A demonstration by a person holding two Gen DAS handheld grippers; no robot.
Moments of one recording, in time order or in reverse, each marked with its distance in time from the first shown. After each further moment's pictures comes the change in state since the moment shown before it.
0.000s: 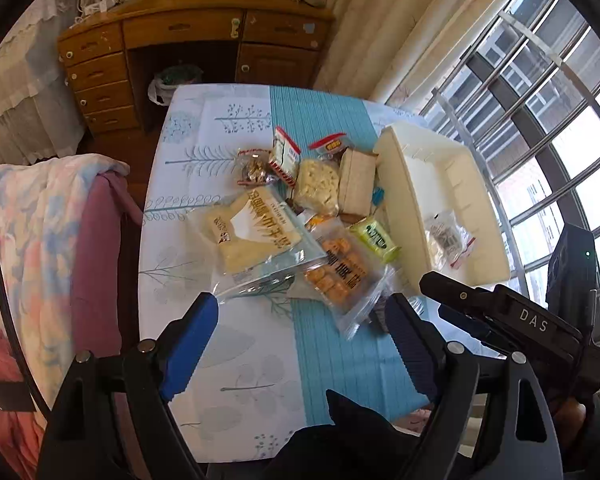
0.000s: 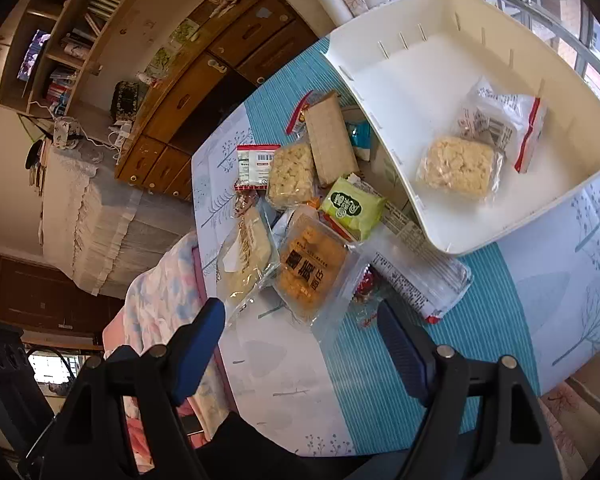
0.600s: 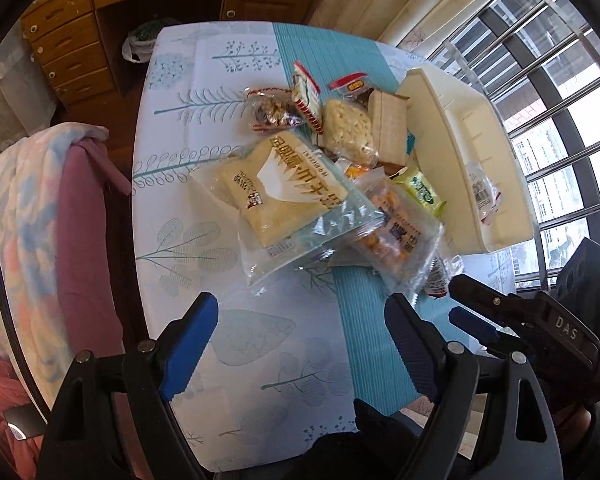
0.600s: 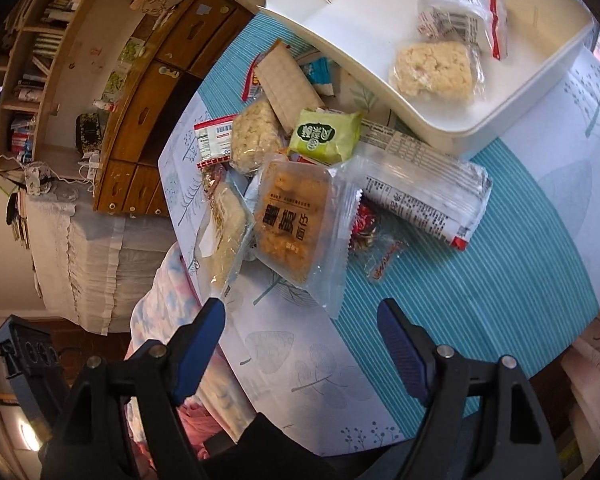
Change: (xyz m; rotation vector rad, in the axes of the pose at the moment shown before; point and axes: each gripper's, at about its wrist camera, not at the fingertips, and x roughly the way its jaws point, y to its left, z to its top) left arm 0.073 0.058 0.010 0.049 0.202 -0.054; right arm 0.046 -0.013 -0.037 0.226 0.020 0.000
